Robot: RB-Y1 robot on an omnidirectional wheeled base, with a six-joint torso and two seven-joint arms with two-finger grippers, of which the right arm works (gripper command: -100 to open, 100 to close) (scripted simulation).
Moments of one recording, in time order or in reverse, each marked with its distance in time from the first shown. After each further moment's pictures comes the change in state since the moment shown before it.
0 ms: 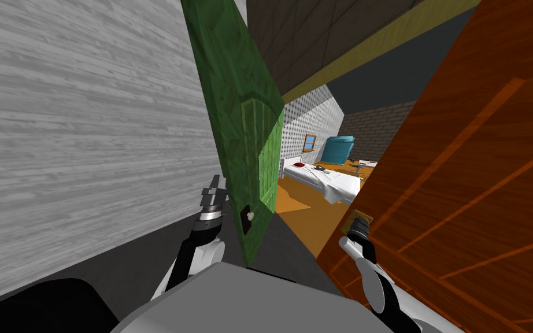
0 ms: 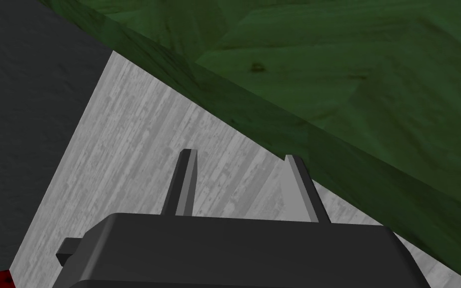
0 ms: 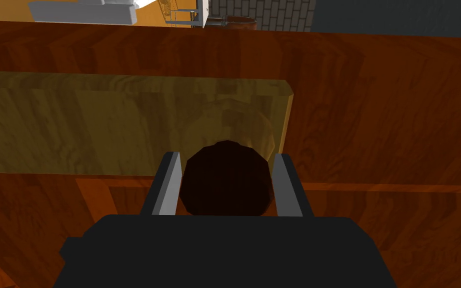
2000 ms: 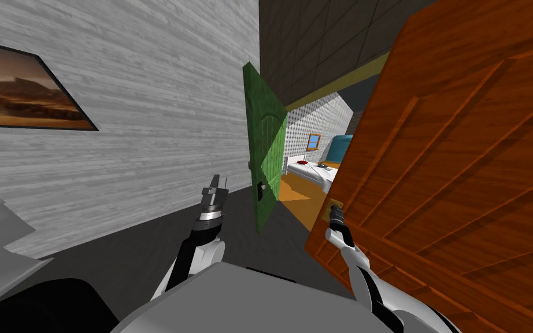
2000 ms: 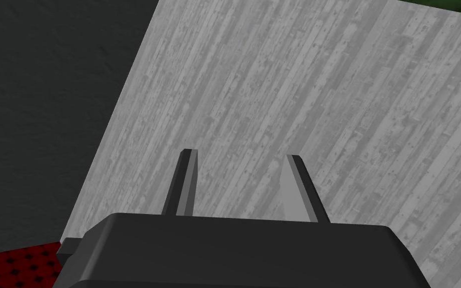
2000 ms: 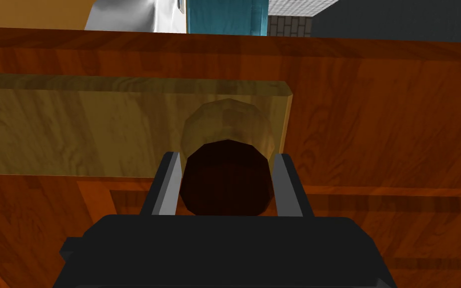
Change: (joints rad) arm -0.028 0.068 0.196 -0.075 0.096 0.066 -0.121
